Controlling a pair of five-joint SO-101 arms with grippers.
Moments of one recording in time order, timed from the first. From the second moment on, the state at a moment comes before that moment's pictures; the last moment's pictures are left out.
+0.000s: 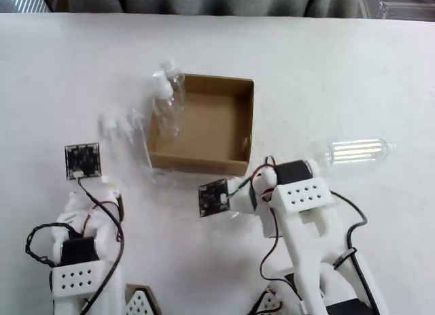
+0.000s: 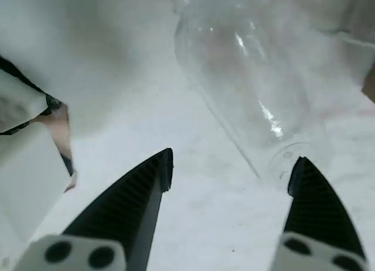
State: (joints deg) left arm -15.8 -82.5 92.7 46.2 0.3; right arm -17.8 -31.4 49.7 80.8 83.9
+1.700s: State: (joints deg) left arm -27.0 -82.5 92.7 44.8 4.0; right arm -40.8 -31.3 60.5 60.2 37.8
